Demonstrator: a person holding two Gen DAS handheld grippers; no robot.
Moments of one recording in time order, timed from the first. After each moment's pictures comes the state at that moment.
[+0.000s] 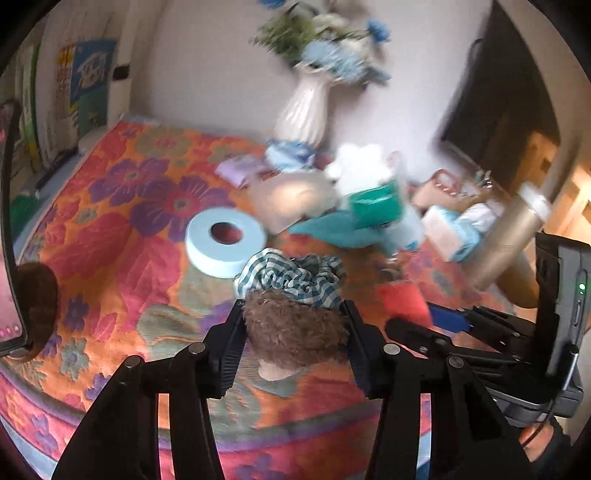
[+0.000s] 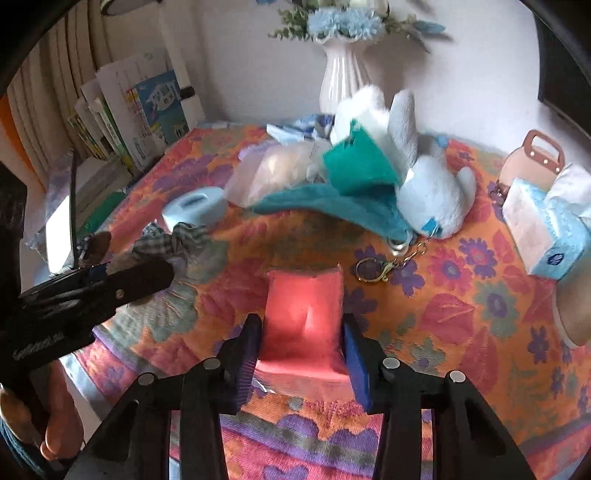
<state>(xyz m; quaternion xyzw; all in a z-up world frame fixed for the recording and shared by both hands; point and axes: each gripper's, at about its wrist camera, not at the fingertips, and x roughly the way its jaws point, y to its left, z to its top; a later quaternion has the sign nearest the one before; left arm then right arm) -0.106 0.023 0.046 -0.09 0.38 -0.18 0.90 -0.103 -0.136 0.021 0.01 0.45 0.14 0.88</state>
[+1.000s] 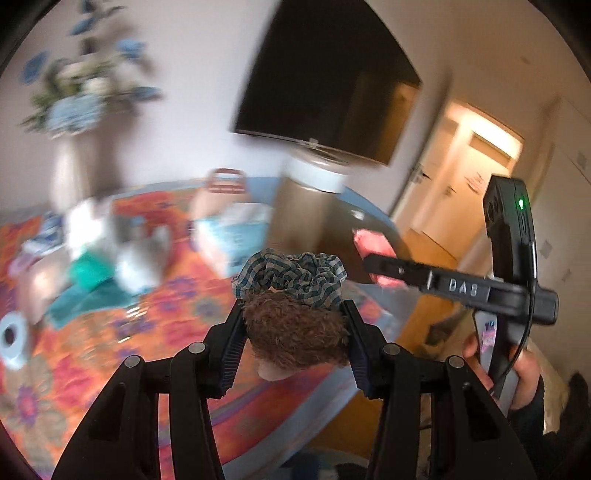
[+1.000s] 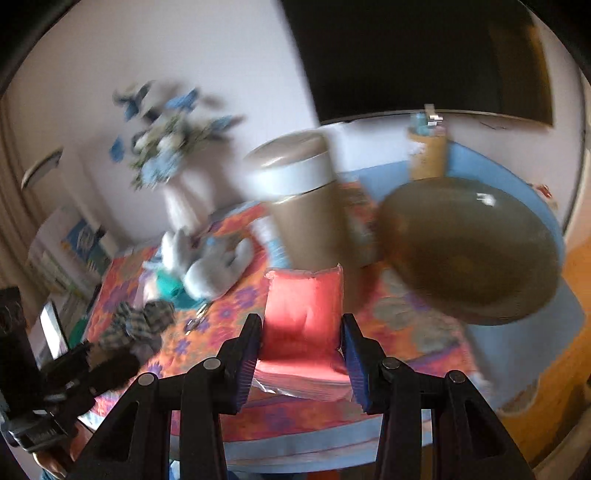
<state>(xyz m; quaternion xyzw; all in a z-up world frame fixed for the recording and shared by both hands) -0.152 -0.178 0.125 -0.01 0.33 -0.44 0.83 -0.203 -0.368 0.125 0.16 0.37 -0.04 0.91</state>
